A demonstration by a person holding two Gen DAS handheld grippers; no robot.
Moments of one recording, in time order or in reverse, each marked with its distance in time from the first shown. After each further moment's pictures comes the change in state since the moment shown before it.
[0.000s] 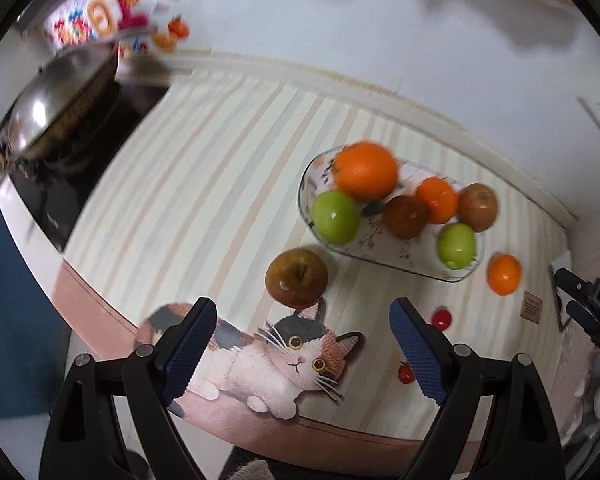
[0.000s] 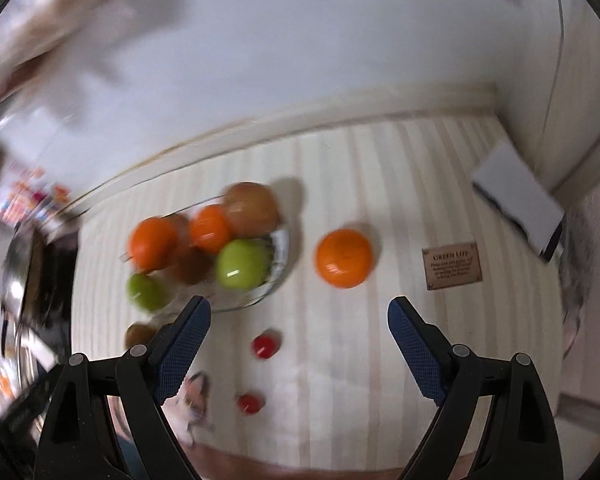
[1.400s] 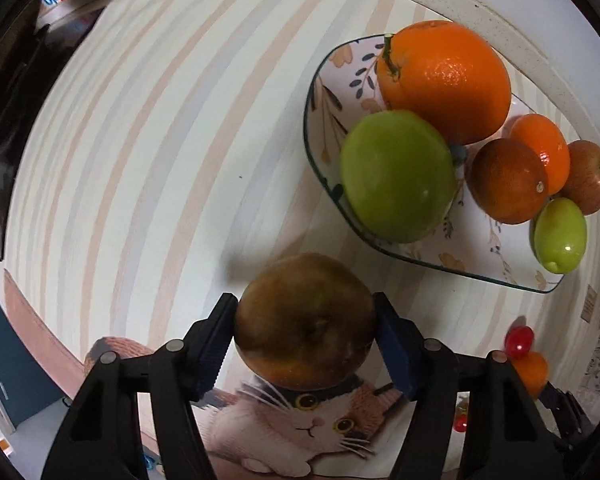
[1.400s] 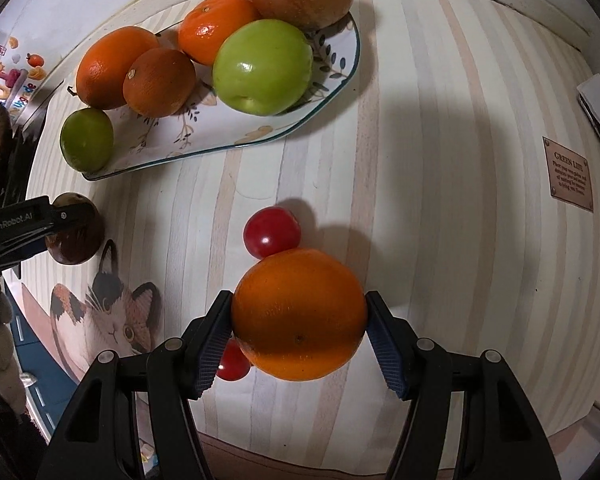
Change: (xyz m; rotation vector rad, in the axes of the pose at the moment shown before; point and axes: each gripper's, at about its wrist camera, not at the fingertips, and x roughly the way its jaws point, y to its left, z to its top) left arm 0.162 -0.002 0.030 0.062 0.268 0.013; right arm 0.146 0.077 -0.123 -0.213 0.276 -0.044
